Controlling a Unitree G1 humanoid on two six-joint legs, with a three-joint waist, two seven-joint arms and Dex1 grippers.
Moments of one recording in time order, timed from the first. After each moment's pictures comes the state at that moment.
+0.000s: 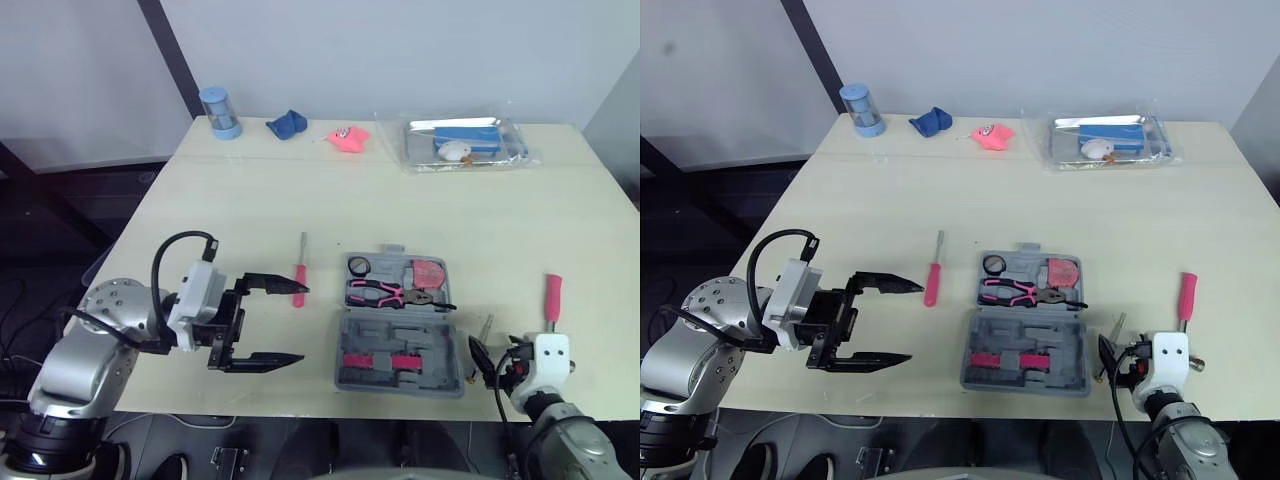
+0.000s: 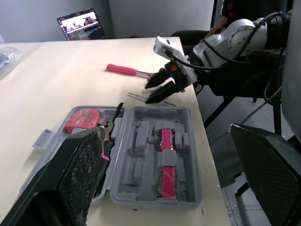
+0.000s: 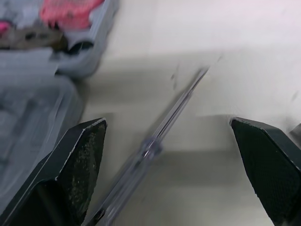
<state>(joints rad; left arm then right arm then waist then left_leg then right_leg) -0.06 0.85 0.15 -0.37 -0.65 0.22 -1.41 0.45 -0.19 -0.13 -0.42 0.30 0.42 0.25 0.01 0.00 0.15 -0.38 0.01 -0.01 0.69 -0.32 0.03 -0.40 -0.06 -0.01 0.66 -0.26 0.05</state>
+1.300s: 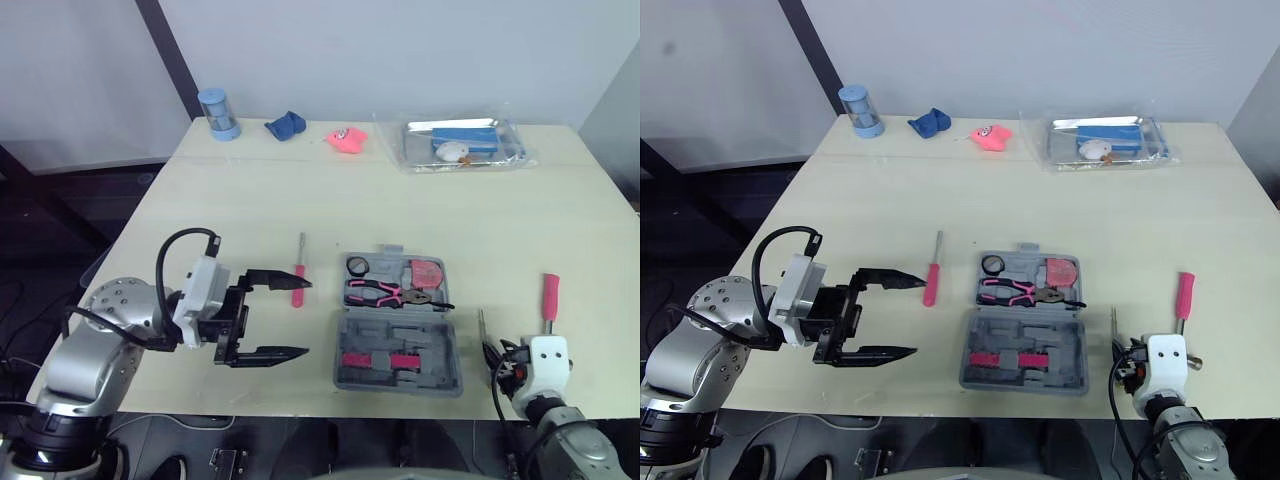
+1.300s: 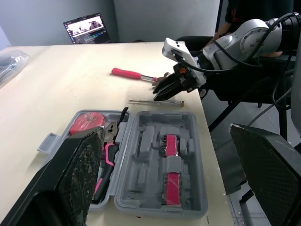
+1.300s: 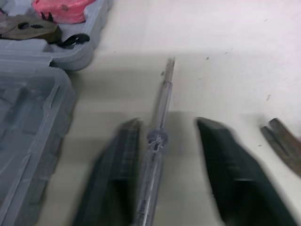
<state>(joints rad) -0.08 0.83 0.14 -0.37 -0.65 0.23 -1.38 0.48 -0.22 -0.13 -0.49 0.25 0.41 0.20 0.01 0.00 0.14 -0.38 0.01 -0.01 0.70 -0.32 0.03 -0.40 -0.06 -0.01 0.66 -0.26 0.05</state>
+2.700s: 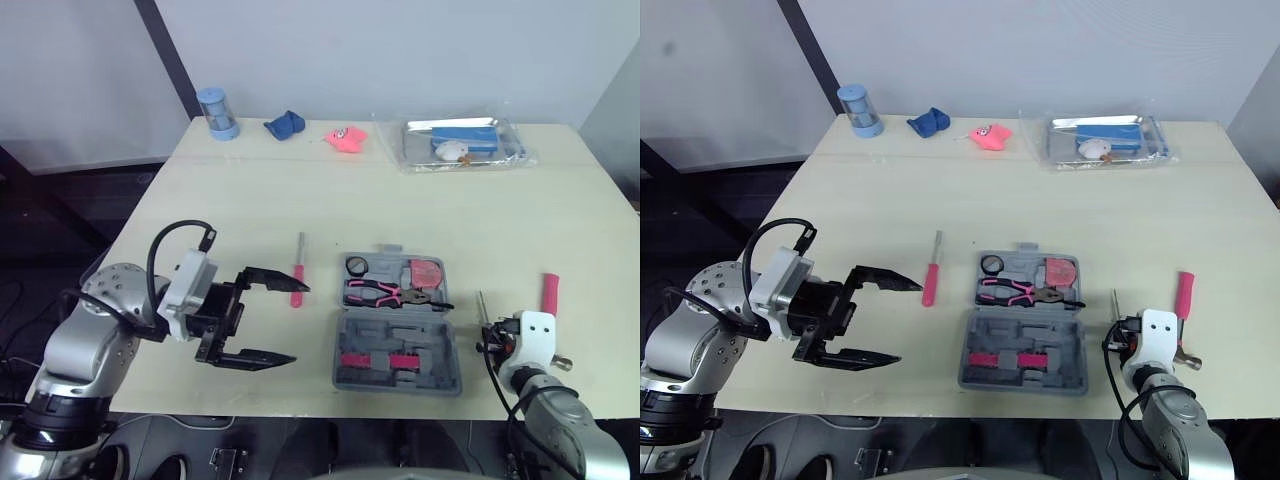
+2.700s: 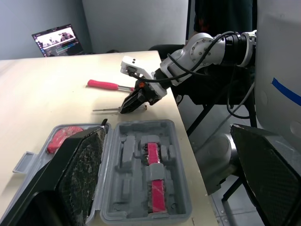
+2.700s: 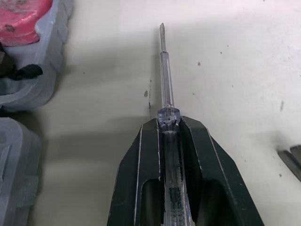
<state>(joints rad) -0.15 0.86 0.12 -0.29 -0.71 0.22 -1.53 0.28 -0.15 -0.17 -0.48 0.30 0.72 0.06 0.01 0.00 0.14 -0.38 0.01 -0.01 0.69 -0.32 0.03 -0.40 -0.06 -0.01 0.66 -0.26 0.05</state>
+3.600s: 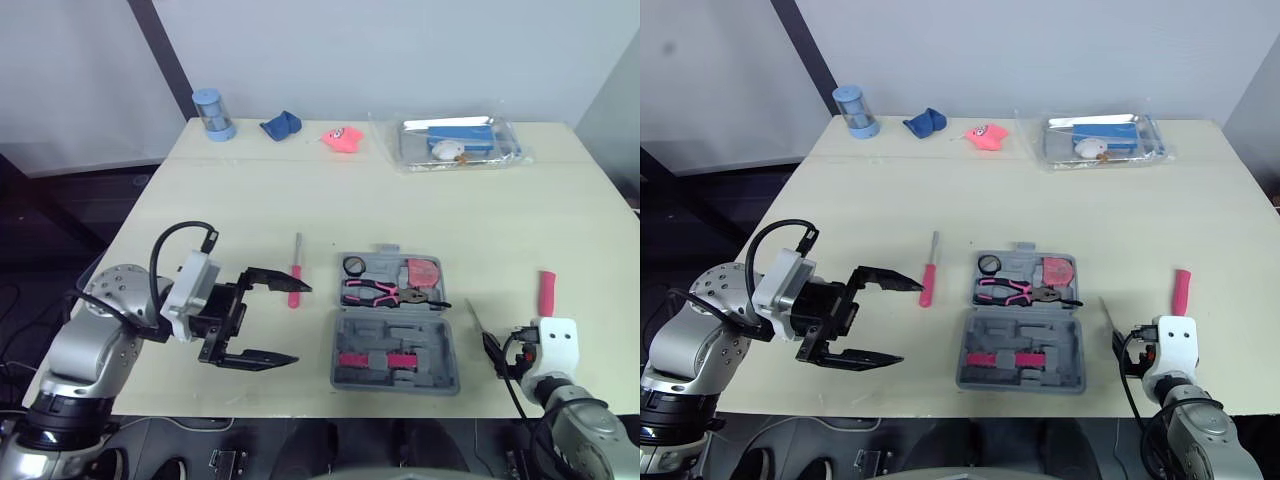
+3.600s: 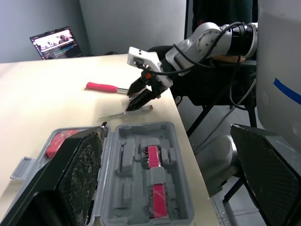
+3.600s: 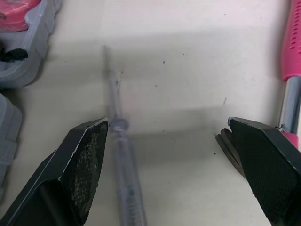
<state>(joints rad) -0.15 0.85 0.11 -0.29 -0.71 0.21 -1.52 0.35 -0.24 -0.21 -0.54 0.30 0.68 0.15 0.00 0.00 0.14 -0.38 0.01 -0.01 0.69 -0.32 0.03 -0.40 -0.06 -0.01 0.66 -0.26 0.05</state>
